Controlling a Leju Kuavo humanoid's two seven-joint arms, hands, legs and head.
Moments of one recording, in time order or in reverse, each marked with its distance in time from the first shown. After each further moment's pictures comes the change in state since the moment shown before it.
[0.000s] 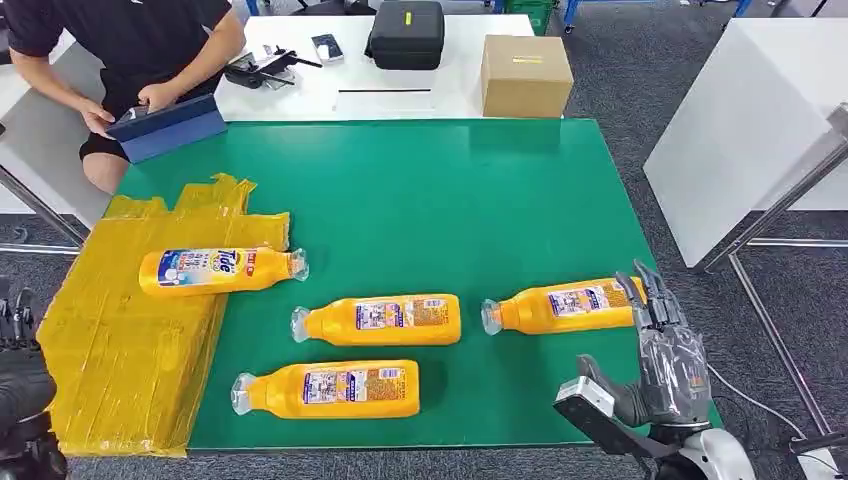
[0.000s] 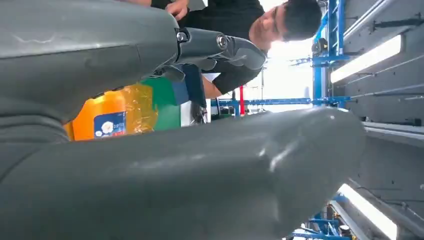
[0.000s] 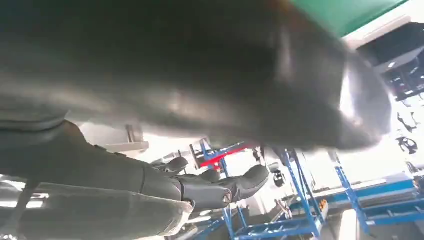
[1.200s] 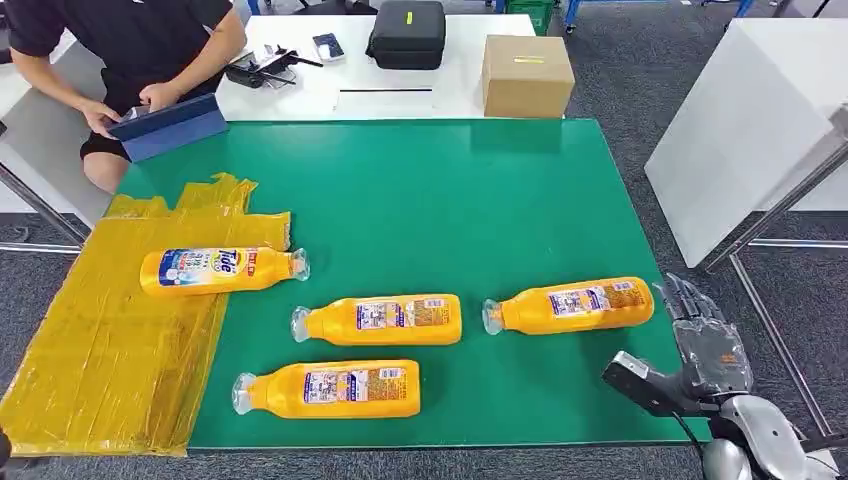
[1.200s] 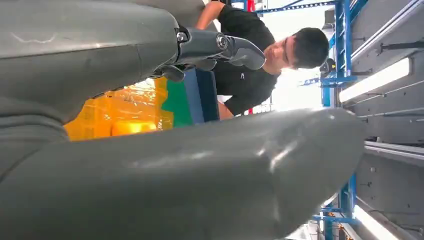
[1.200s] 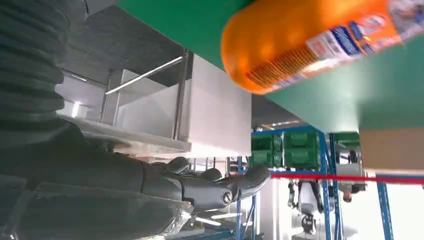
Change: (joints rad) left arm 0.096 -0.090 0.238 -0.051 -0.035 -0.174 -0.010; right arm -0.189 -0.275 -0.069 0.480 0.088 -0.014 0.004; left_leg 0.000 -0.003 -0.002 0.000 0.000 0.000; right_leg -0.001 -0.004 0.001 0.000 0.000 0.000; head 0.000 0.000
